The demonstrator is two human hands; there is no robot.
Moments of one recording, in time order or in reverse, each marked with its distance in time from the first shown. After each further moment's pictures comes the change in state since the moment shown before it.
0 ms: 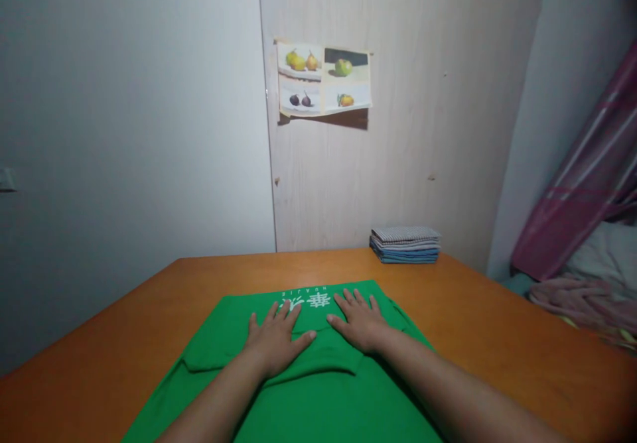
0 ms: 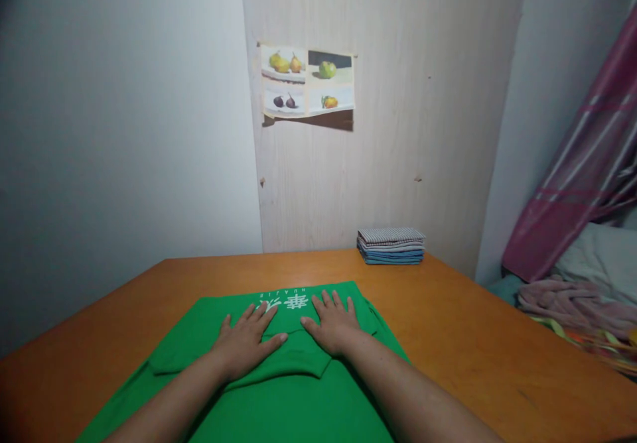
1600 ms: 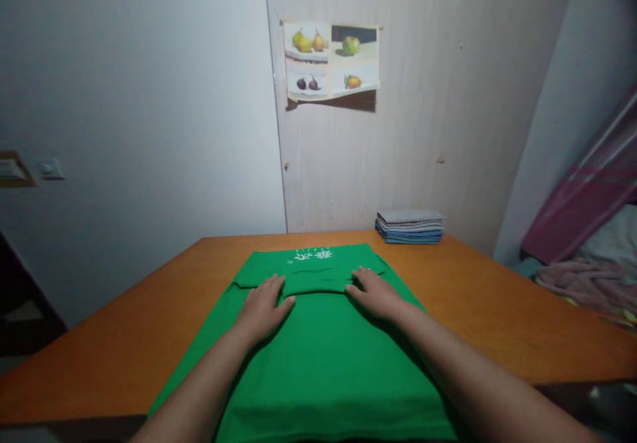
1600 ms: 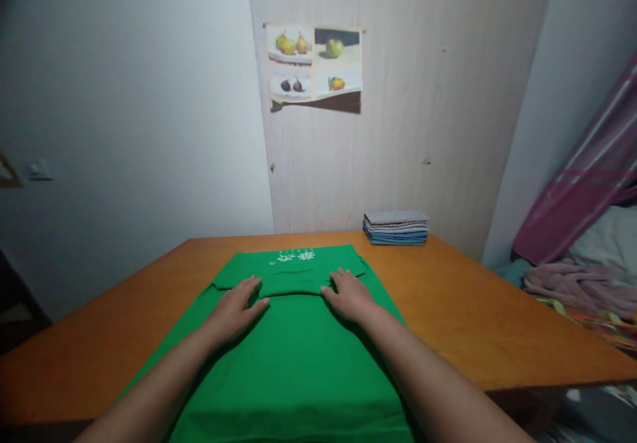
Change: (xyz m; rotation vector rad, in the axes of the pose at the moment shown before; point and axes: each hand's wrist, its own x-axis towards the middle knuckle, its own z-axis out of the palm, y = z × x) left_hand -0.043 -0.035 -0.009 -0.119 0.259 -0.022; right_hand -0.032 0.013 -0.018 0.073 0.108 -0.006
